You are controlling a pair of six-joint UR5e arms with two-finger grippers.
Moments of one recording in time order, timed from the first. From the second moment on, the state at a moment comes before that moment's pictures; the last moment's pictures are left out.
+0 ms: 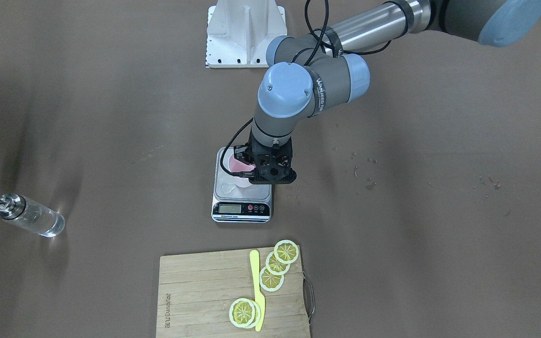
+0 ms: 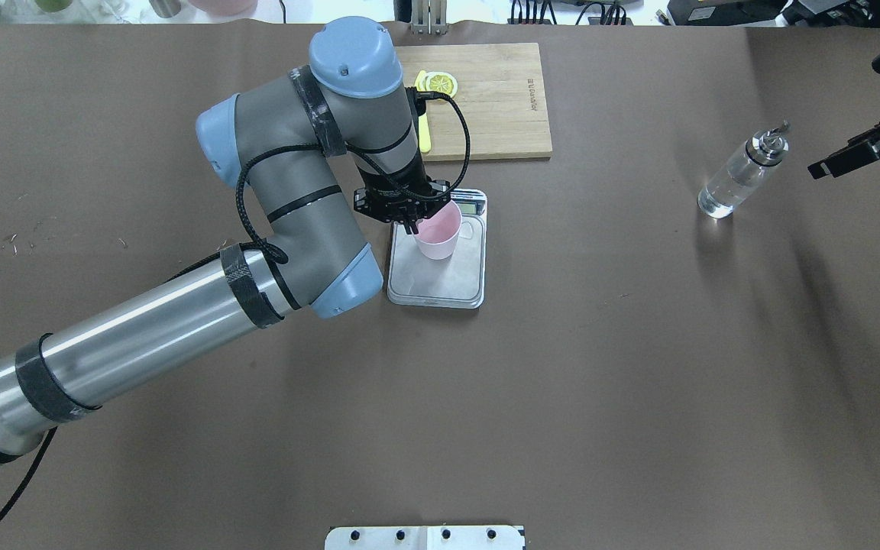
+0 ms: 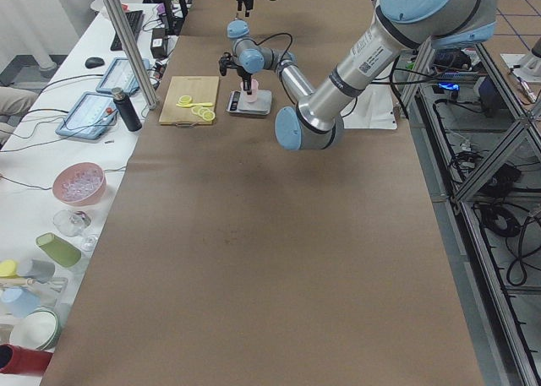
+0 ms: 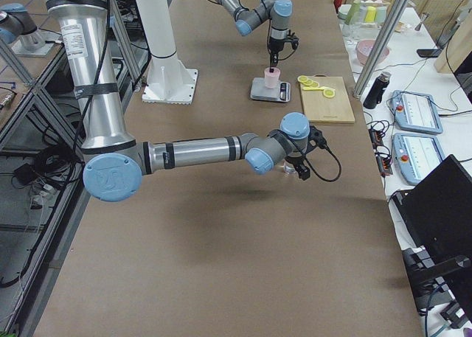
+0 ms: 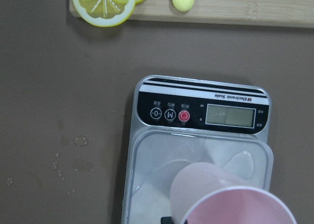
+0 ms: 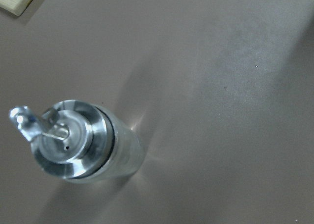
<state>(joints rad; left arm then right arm) -0.66 -2.52 -1.33 -1.66 -2.12 -1.16 1.26 -1.40 1.51 -1.02 2.36 0.13</state>
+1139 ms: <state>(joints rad) -0.67 -2.52 -1.40 -1.65 -2.12 -1.17 1.25 -1.39 1.49 -1.02 2.36 0.13</state>
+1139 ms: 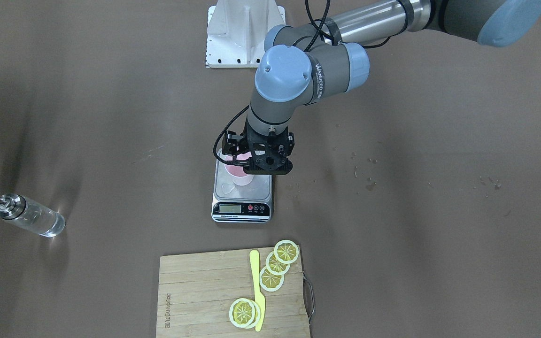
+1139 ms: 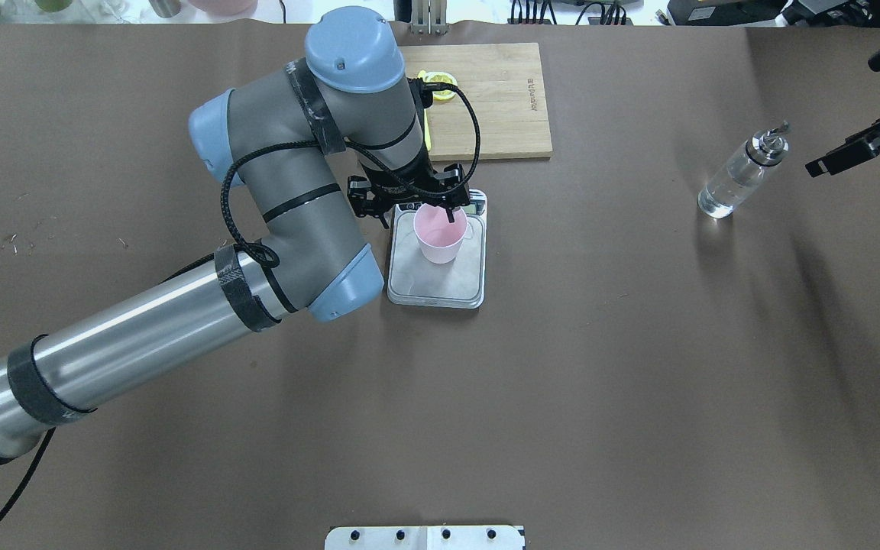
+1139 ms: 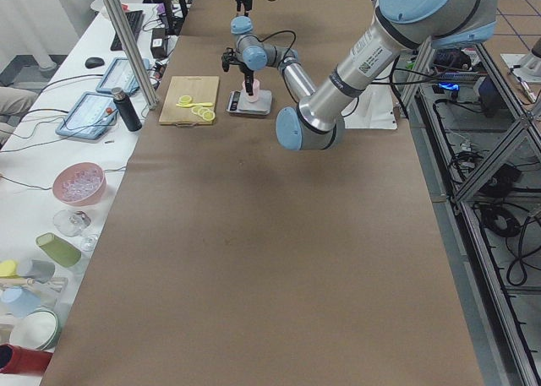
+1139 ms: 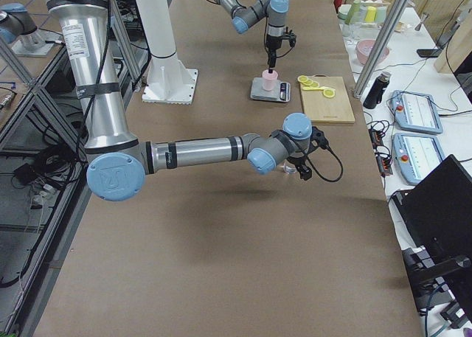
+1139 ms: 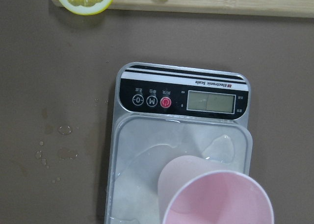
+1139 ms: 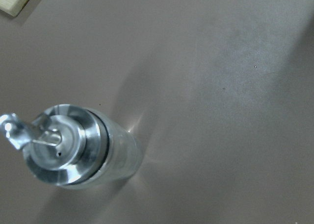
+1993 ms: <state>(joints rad) -0.76 -2.41 -1.59 -1.58 -2.17 -1.15 1.22 -1.43 1.41 -0.78 2.35 0.13</state>
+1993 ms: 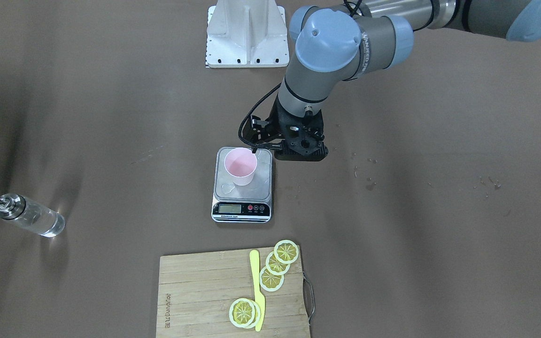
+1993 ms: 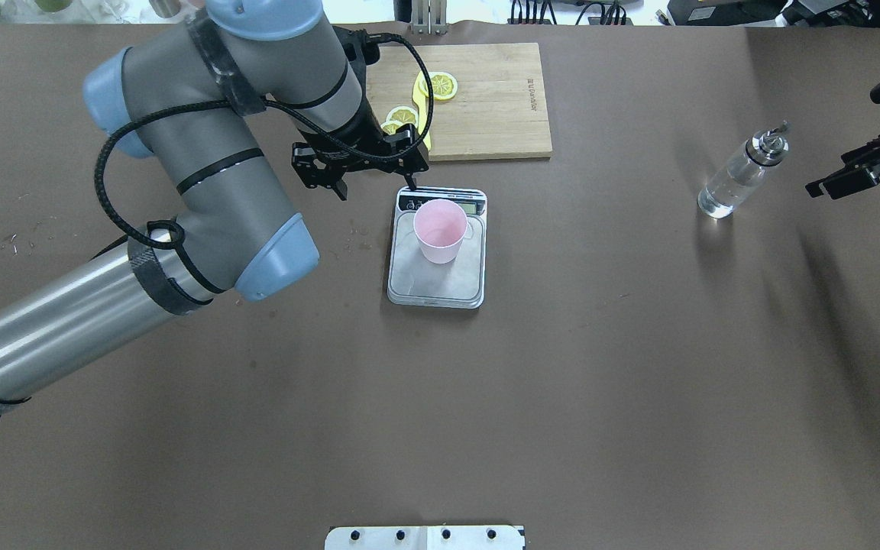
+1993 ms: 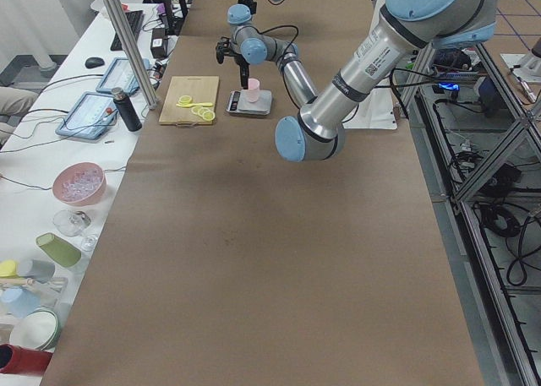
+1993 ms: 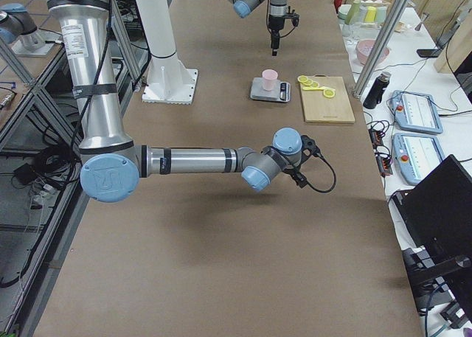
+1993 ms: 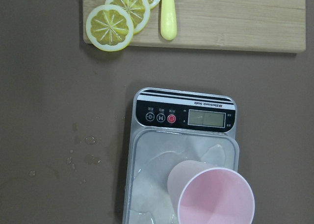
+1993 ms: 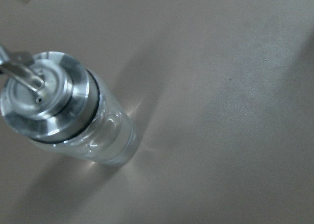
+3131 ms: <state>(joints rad) -0.81 -2.31 -1.68 -1.56 -2.19 -1.08 1.14 -1.45 1.37 -0.54 2.28 0.18</state>
